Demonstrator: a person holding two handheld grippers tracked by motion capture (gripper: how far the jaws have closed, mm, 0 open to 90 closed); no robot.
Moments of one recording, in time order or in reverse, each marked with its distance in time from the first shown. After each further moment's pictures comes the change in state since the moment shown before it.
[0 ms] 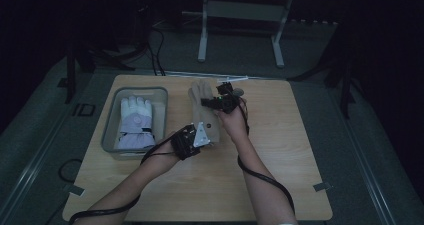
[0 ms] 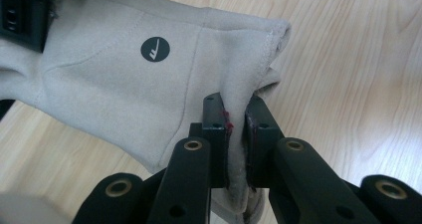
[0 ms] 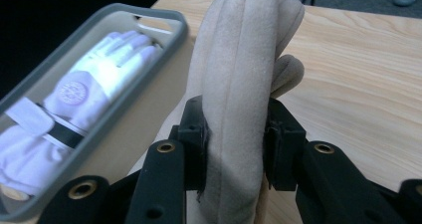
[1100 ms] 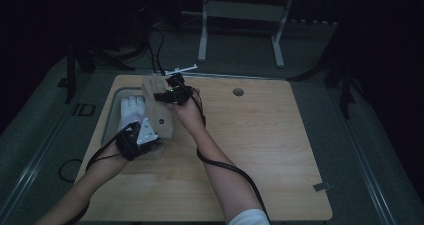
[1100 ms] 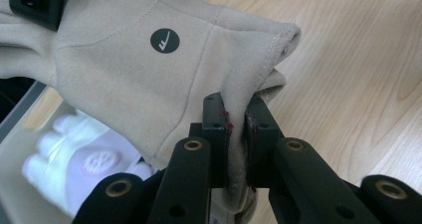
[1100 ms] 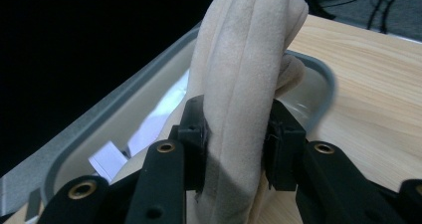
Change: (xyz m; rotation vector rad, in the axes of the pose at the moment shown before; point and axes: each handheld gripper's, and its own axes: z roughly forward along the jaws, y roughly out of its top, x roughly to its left) left arm 0.043 -0.084 -0.083 0.071 0.129 -0.121; right arm 0.106 0.048 0.081 0.036 0.132 -0.107
